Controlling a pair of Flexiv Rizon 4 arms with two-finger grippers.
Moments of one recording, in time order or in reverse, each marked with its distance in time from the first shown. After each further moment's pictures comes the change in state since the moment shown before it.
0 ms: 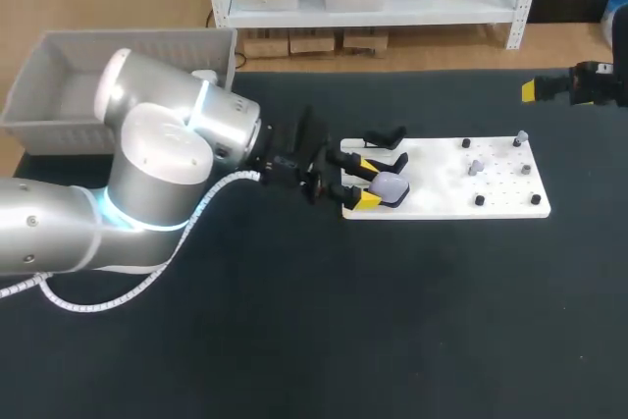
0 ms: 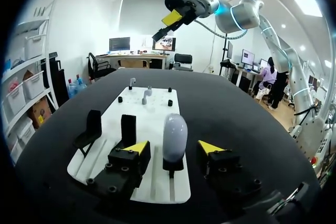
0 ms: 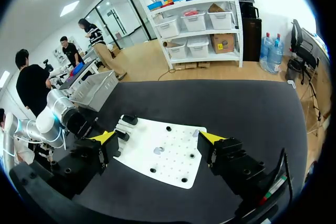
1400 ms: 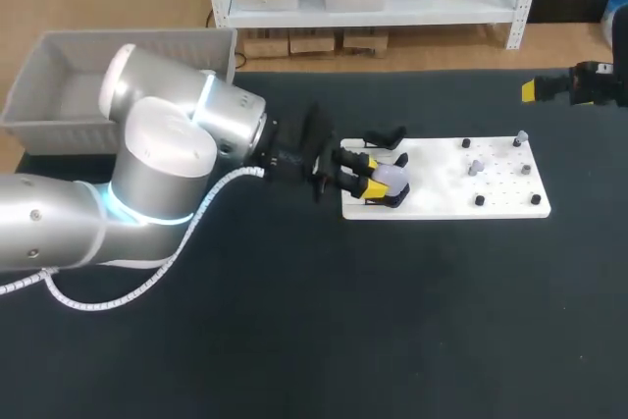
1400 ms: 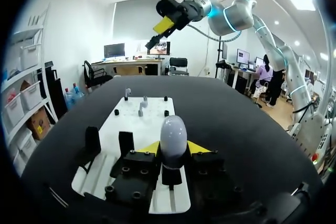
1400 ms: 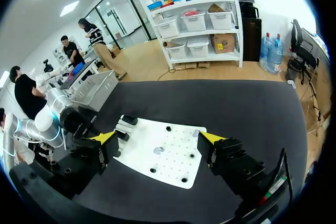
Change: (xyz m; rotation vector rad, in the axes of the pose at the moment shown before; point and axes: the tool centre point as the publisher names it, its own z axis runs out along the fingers) left arm -0.021 -0.003 0.000 0.018 -0.038 0.063; right arm 0.000 0.000 0.000 0.000 0.000 0.000
